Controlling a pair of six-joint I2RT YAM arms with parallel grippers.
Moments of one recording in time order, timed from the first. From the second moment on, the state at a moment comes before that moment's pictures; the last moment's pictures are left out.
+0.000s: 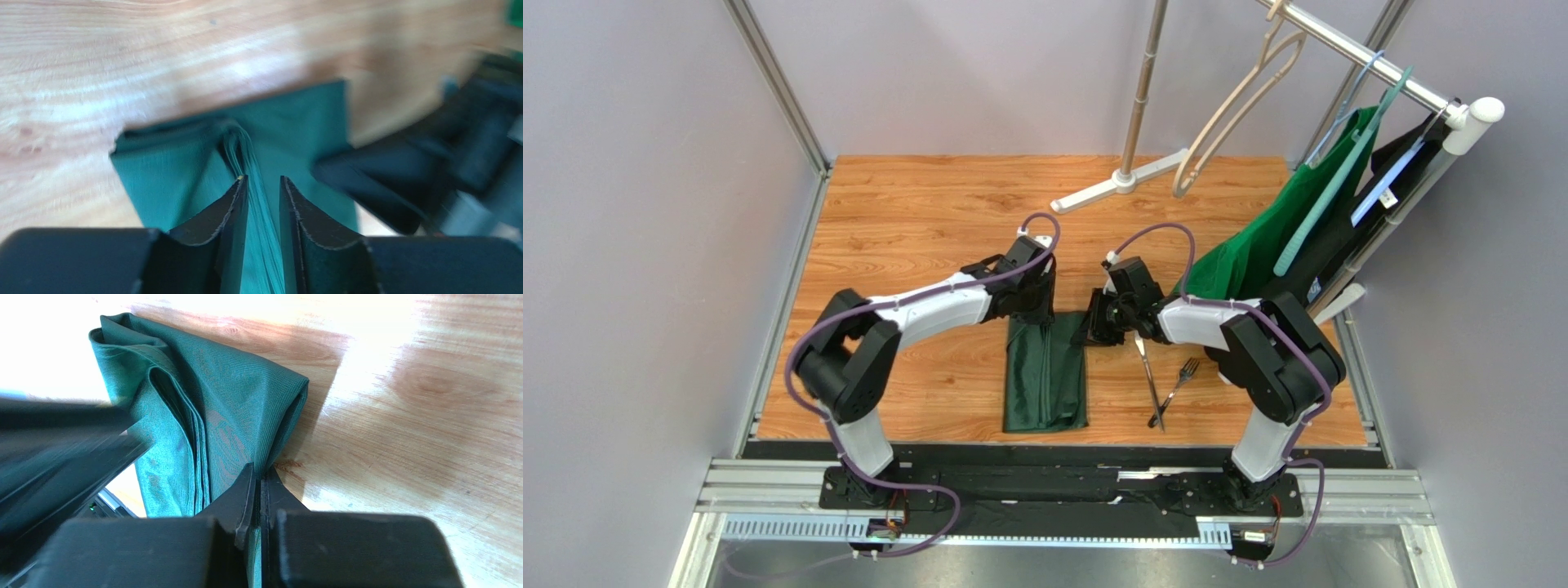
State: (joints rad) left arm -0.70 1.77 1.15 -0.33 -0.02 -0.53; right arm 0.55 1.75 0.84 0.03 -0.35 0.75
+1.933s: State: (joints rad) left arm -0.70 1.52 0.85 -0.19 0.09 -0.66; right arm 0.65 1.68 1.07 -0.30 -0.21 0.69
